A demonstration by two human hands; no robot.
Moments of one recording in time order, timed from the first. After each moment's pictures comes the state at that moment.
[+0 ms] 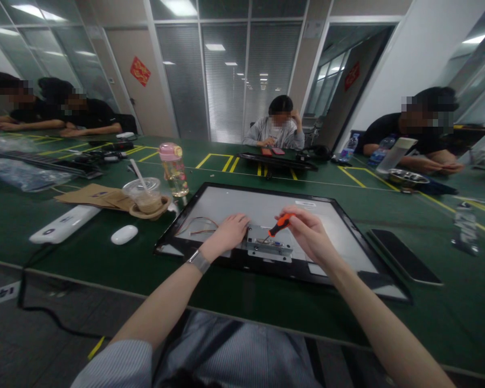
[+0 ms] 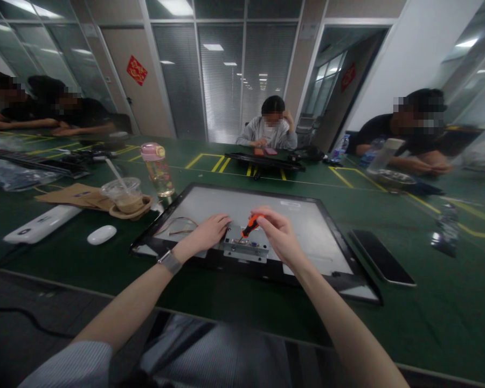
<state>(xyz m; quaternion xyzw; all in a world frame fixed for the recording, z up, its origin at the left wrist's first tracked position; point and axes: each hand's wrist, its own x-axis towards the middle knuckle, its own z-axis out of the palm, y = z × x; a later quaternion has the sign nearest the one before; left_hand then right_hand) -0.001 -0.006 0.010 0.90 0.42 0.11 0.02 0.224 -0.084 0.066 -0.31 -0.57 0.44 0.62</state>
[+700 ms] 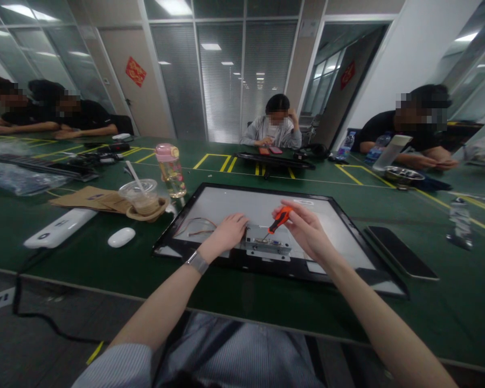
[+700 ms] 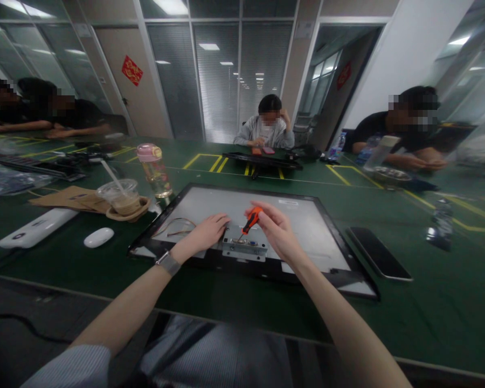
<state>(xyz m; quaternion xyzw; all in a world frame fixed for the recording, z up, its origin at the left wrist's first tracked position) -0.002 -0.003 0.008 0.91 0.40 0.11 0.02 0.224 -0.084 0.067 -0.31 -0.55 0.47 0.62</state>
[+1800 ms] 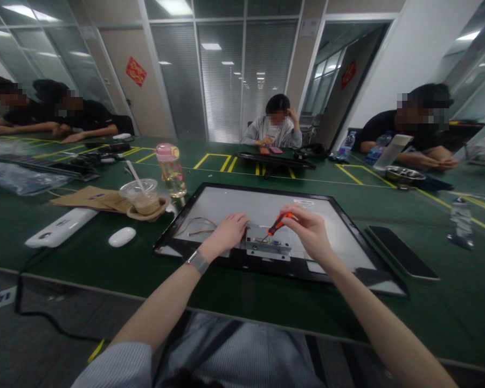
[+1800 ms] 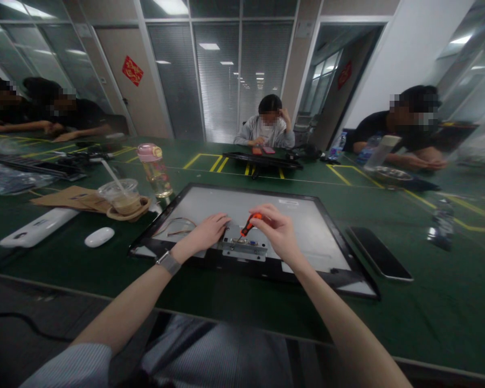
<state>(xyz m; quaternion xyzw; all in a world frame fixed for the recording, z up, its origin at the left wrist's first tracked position) -0.002 -0.005 0.009 0.91 0.41 0.11 0.02 0.227 -0.082 0.063 -0.34 -0.65 0.28 0.62</state>
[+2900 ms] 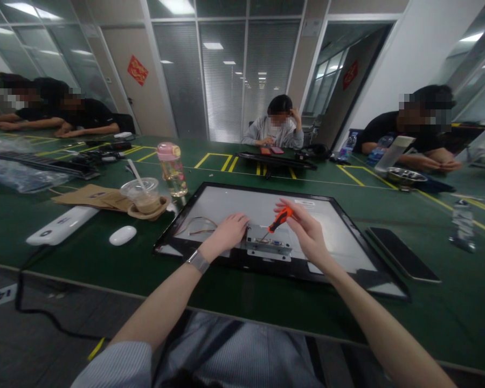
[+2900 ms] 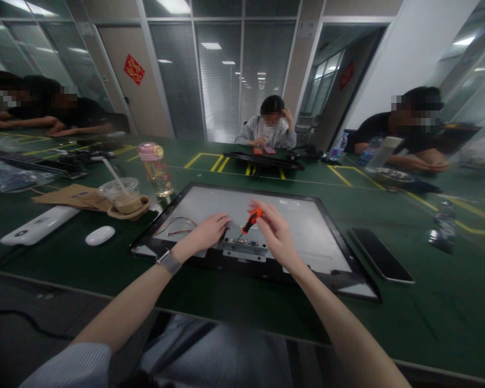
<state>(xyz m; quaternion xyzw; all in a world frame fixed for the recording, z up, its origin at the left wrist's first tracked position) -0.001 -0.004 0.006 0.91 0.40 0.11 0.01 0.224 -0.087 0.059 -0.34 -0.71 0.20 0.58</state>
